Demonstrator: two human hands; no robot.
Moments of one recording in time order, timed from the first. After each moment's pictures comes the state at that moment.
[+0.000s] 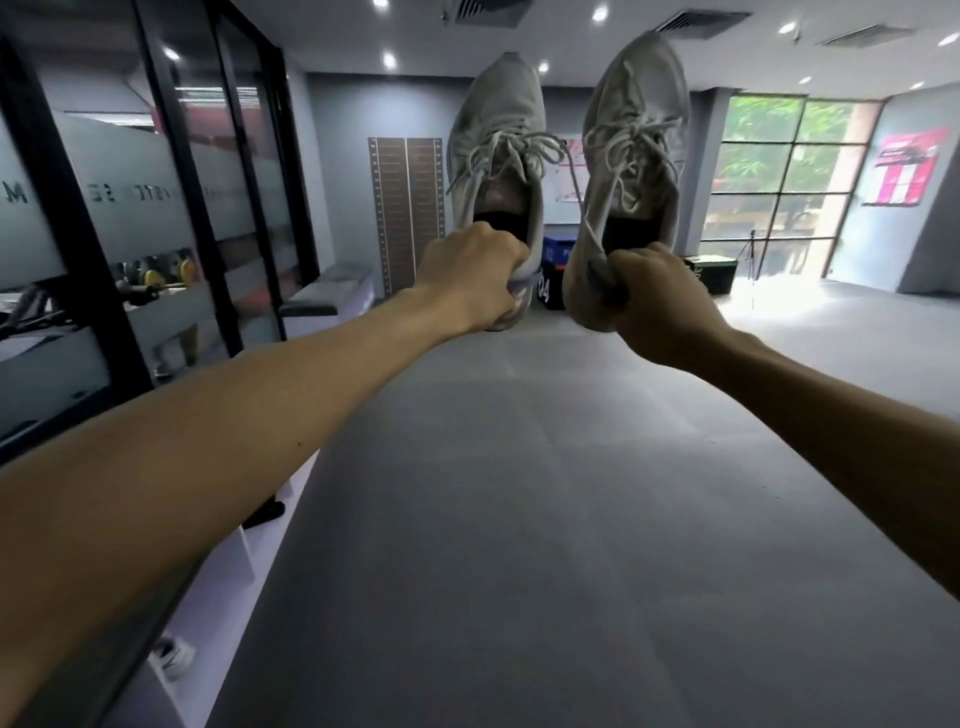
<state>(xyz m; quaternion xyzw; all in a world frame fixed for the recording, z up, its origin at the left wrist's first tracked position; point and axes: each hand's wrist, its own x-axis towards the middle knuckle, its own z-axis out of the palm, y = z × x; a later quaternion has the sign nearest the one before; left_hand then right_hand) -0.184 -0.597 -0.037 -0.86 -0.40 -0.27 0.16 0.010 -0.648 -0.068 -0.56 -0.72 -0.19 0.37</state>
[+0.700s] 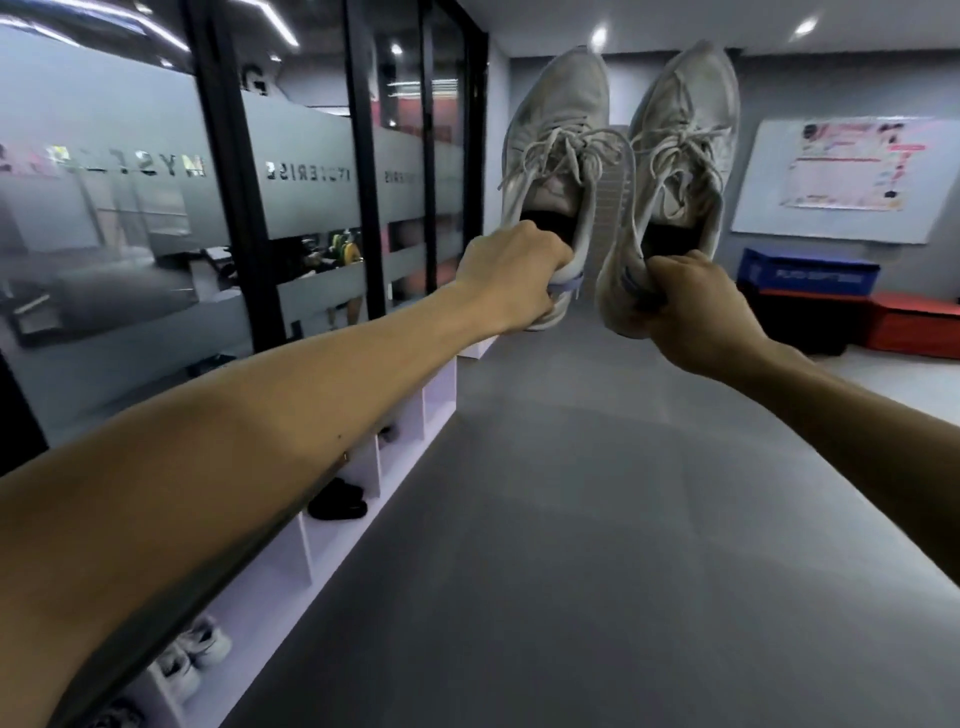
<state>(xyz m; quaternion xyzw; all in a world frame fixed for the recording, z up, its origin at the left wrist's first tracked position) -0.131 -0.210 -0.050 -0.76 -0.57 -0.23 0.21 0.065 -0.176 -0.077 -0.44 -0.82 -0.11 0.36</state>
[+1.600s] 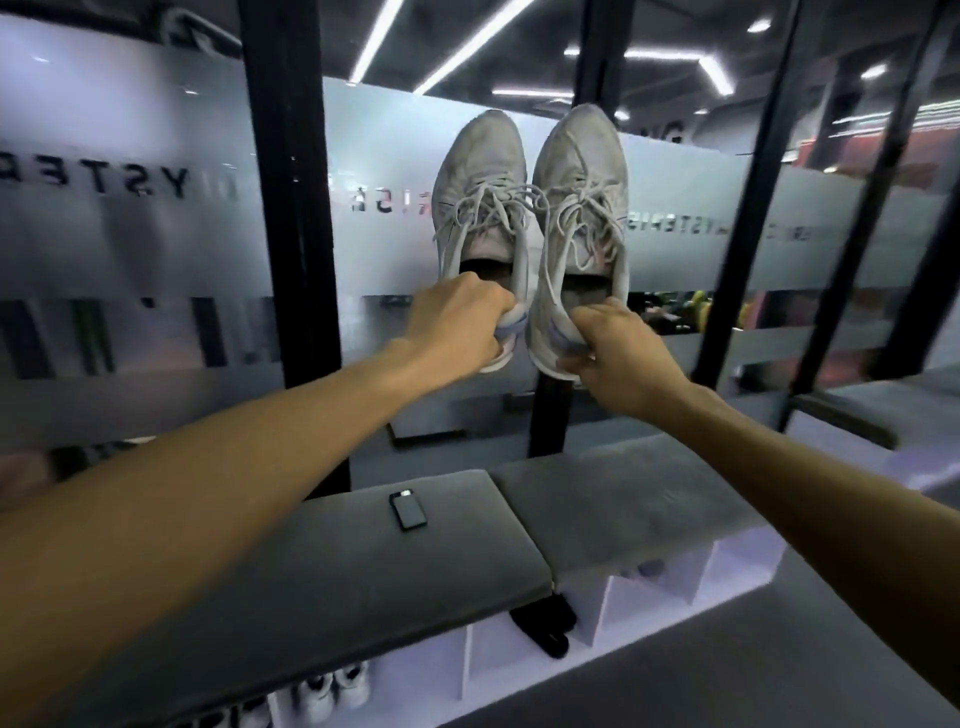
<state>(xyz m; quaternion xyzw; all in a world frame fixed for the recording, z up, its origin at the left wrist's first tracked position) -0.458 0.069 -0.060 -0.39 -0.87 -0.11 0.28 -0.393 0.252 -0.087 0.03 -0.94 0.04 0.33</state>
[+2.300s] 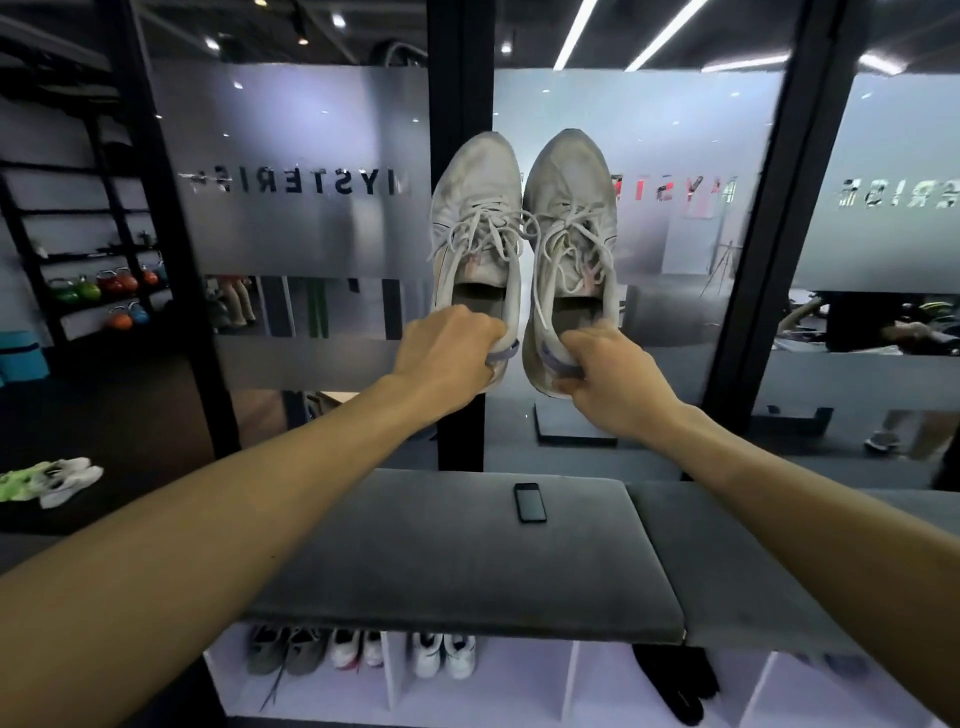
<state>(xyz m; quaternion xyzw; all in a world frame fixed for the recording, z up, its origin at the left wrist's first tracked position) -0.472 0.037 -0.142 -0.19 -0.93 -0.03 0.30 -0.483 0.231 -0.170 0.19 -0.93 0.12 0.29</state>
